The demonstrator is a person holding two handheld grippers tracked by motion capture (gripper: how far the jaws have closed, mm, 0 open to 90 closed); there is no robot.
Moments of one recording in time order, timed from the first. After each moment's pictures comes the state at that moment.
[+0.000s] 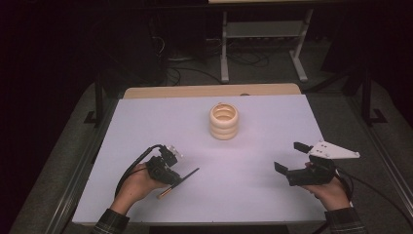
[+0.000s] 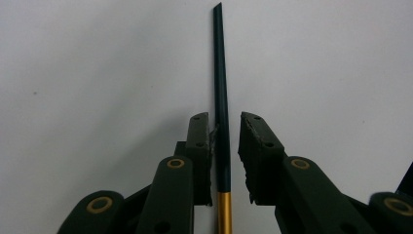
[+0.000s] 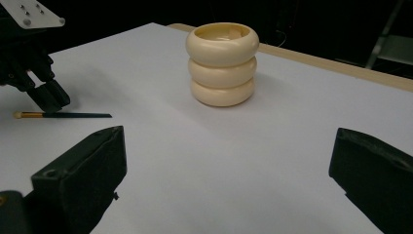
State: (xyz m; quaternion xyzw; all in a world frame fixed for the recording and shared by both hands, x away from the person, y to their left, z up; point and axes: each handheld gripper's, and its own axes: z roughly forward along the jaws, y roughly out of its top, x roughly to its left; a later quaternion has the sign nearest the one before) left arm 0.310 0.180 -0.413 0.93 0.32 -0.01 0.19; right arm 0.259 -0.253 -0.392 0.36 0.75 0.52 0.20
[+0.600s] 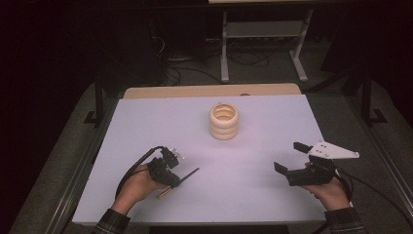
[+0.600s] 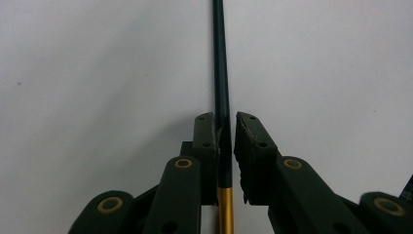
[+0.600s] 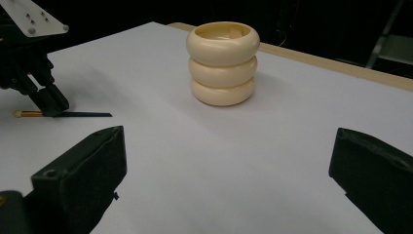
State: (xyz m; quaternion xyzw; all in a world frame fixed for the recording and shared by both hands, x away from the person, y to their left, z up) left arm 0.310 0.177 -0.419 0.94 0.31 -0.02 0.16; right arm 0.259 -0.253 -0.392 0.36 0.75 0.52 0.20
